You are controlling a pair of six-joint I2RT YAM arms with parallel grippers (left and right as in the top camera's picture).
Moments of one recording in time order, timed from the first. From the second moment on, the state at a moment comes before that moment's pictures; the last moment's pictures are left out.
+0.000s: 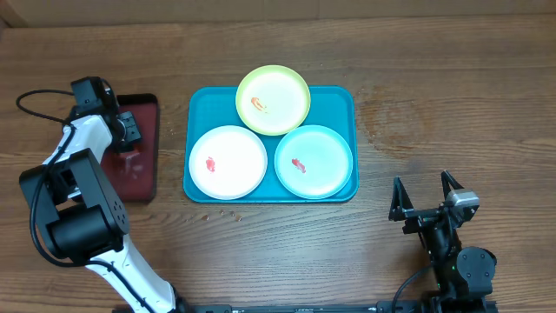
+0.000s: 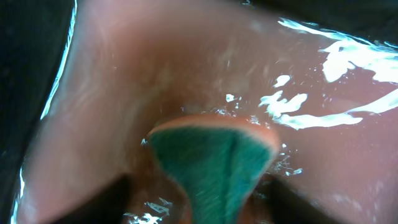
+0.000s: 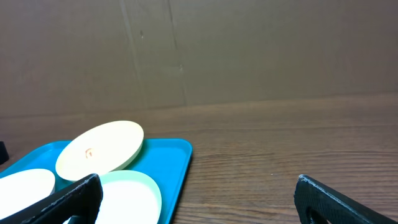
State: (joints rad) left arm 0.36 2.07 1.35 -0.45 -0.09 -0.02; right arm 0.05 0.01 0.02 -0.03 -0.11 0.14
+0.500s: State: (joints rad) left arm 0.35 2.05 1.37 -0.64 -0.06 -0.10; right arm 0.05 0.01 0.02 -0.03 -0.11 0.14
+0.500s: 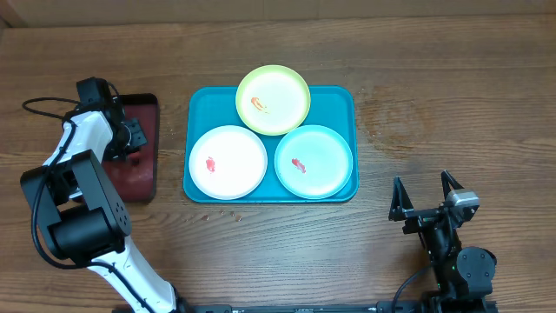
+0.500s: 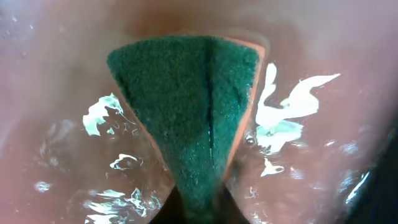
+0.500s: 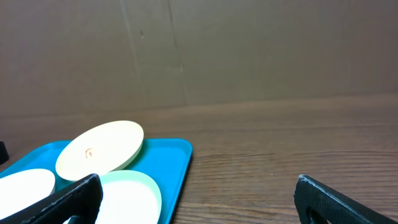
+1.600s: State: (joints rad) left arm 0.37 2.06 1.37 -0.60 -0.10 -0.16; right arm 0.05 0.01 0.02 -0.03 -0.11 0.14
